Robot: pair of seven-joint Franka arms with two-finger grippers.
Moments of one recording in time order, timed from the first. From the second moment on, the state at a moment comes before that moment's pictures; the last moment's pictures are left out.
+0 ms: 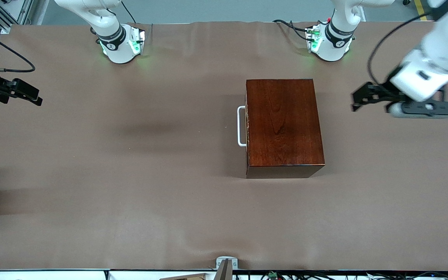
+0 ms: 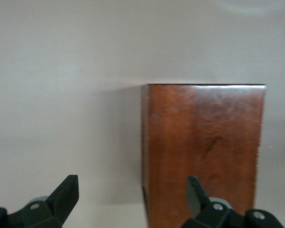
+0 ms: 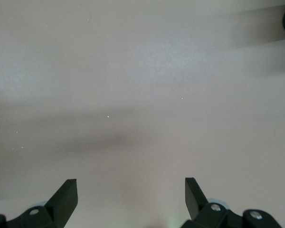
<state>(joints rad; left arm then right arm) -0.21 0.06 -0.07 -1.52 -0.08 1.62 -0.29 0.01 -0.02 -0.02 -1.58 0.00 1.51 0.07</state>
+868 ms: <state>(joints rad) -0.69 0.36 -0.10 -1.37 -0.05 1.74 -0.84 0.01 -0.02 -0.02 -1.58 0.00 1.51 0.07</state>
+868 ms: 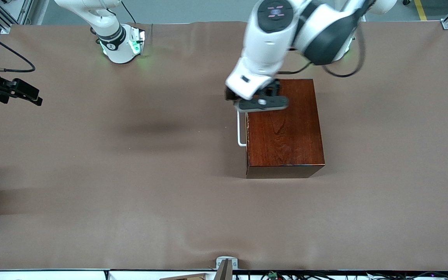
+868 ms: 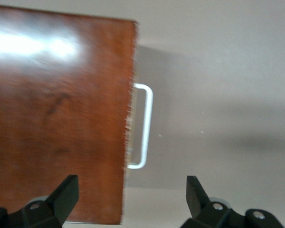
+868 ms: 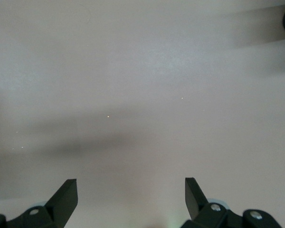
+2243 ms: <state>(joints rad) -0.81 0.62 -0.09 -1.36 0.12 1.89 -0.91 0.01 -0.02 -0.02 -1.58 0.00 1.51 0.07</state>
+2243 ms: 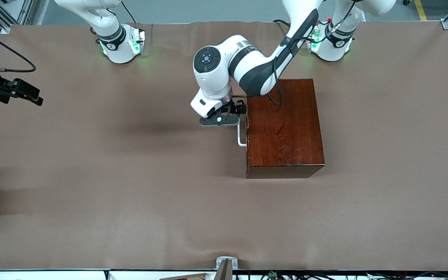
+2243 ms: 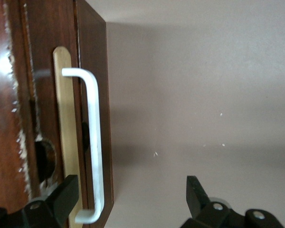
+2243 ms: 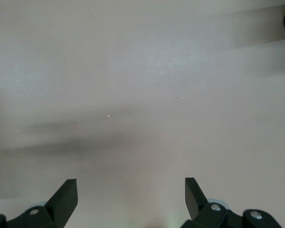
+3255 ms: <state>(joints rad) -0.81 0.67 -0.09 -1.39 0.18 1.92 -0.90 0.01 -0.02 -0.02 -1.58 0.00 1.51 0.07</state>
